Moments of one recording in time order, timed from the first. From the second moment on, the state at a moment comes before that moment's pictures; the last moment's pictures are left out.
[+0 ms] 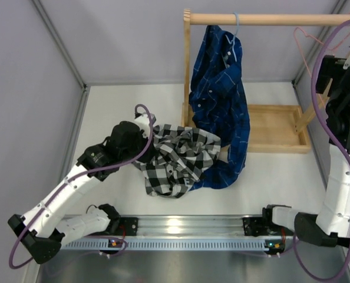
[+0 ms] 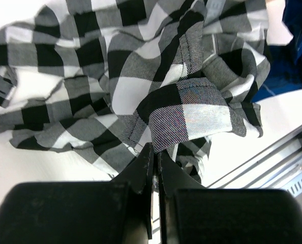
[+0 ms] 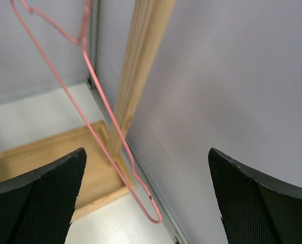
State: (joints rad) left arm -0.69 0.98 1.11 -0.76 -0.03 -0.30; right arm -0.03 1.21 2.00 -0.90 0.55 -0.18
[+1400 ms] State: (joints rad) left arm -0.69 0.85 0.89 -0.68 0.06 -0.28; right arm -0.19 1.28 1.75 -0.91 0.01 -0.06
